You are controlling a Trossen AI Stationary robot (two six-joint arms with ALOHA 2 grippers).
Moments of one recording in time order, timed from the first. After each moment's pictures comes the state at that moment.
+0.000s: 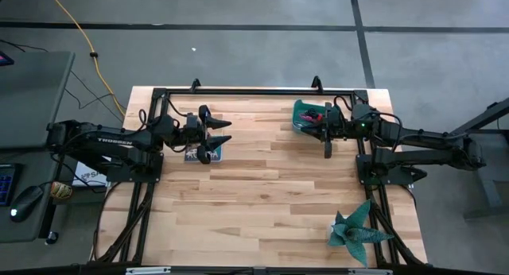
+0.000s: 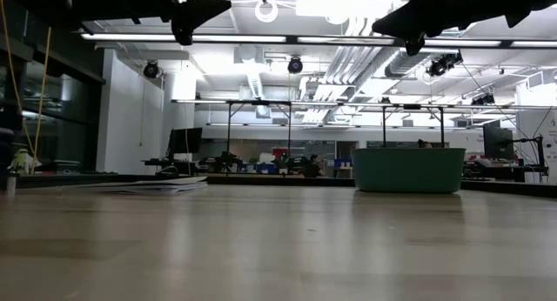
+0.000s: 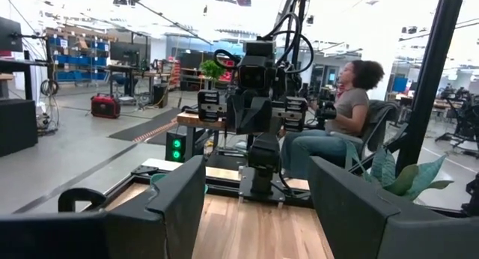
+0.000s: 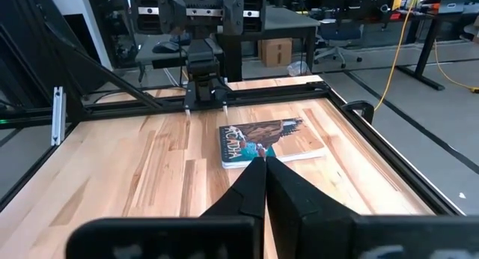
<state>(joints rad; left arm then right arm) 0.23 1.00 0.44 0.72 0.02 -0.10 -0.27 0.77 0.56 0.04 -0.18 0.00</state>
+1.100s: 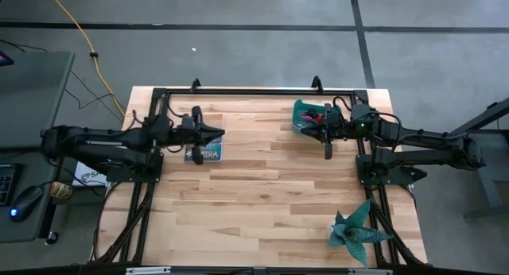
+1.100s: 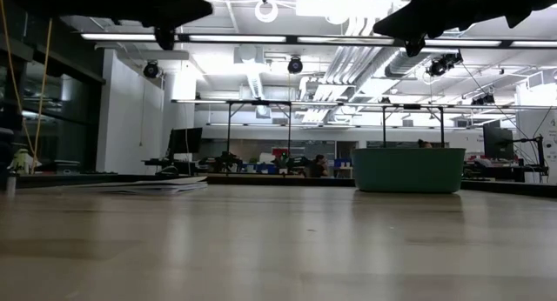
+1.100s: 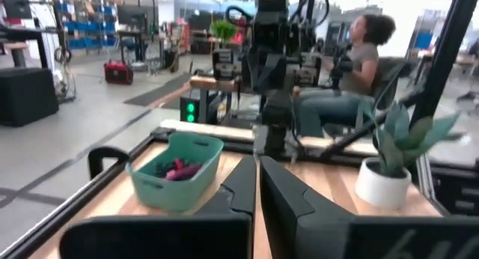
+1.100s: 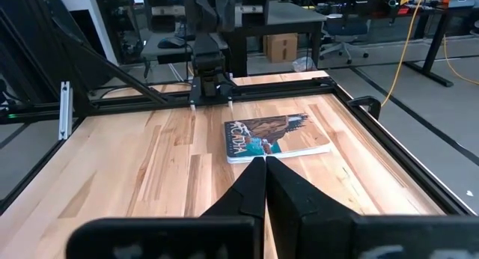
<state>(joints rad) 0.25 0.85 0.44 0.42 0.00 -0.07 -0.27 0.77 0.56 0.02 -0.20 0.00</state>
